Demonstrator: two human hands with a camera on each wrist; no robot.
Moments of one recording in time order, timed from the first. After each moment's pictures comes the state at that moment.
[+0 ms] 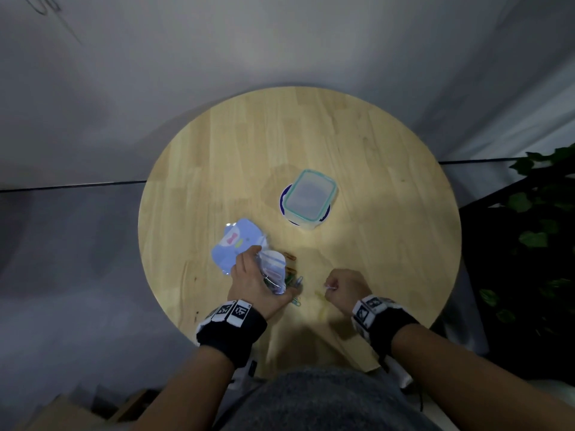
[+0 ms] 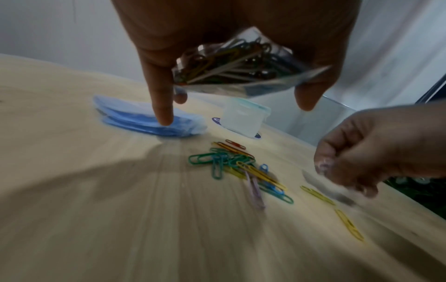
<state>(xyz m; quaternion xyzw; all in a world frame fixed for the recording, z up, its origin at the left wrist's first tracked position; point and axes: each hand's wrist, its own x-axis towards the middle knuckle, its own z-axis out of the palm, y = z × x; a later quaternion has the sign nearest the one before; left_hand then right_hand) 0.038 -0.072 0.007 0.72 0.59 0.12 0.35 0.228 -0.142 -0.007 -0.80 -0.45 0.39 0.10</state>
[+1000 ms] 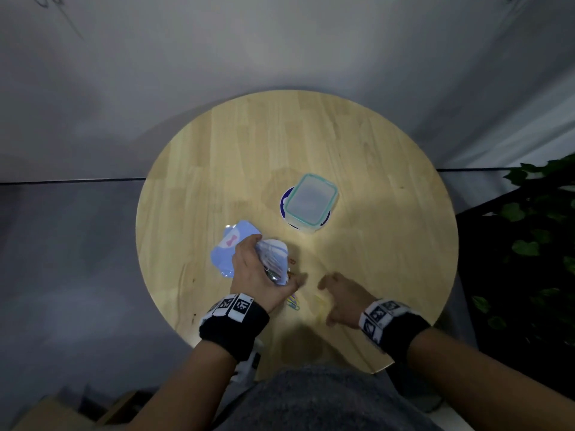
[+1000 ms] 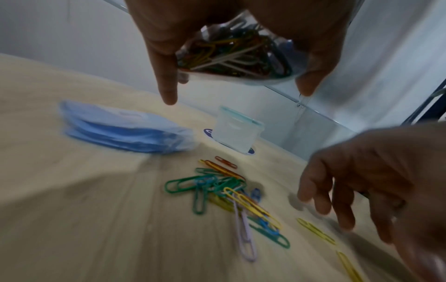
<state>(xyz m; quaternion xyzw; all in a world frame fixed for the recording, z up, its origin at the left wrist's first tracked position) 0.048 -0.057 0.010 0.70 0.57 0.22 0.38 0.232 -0.138 0.012 -0.71 -0.55 0.44 -0.08</state>
